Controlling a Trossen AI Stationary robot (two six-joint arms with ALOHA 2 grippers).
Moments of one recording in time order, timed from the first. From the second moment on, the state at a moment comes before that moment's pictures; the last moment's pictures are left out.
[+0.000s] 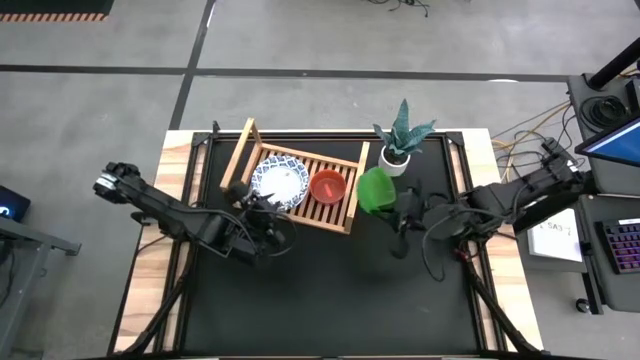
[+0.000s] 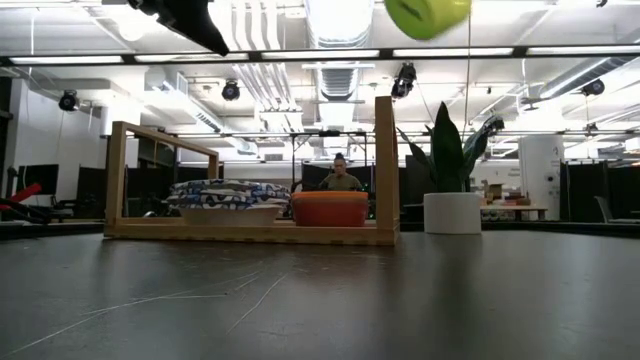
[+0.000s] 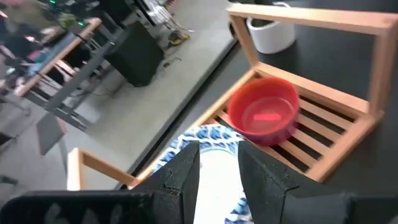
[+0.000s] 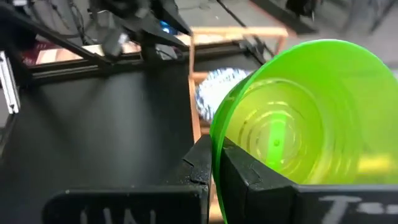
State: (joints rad) left arm -0.44 1.41 1.19 -1.00 -1.10 -0.68; right arm 0.40 1.18 1.20 -0.57 0.62 0.32
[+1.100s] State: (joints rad) left arm -0.51 1.34 1.17 -1.26 -1.22 -0.91; right arm -0.10 1.93 1.61 -0.66 0.25 -0.08
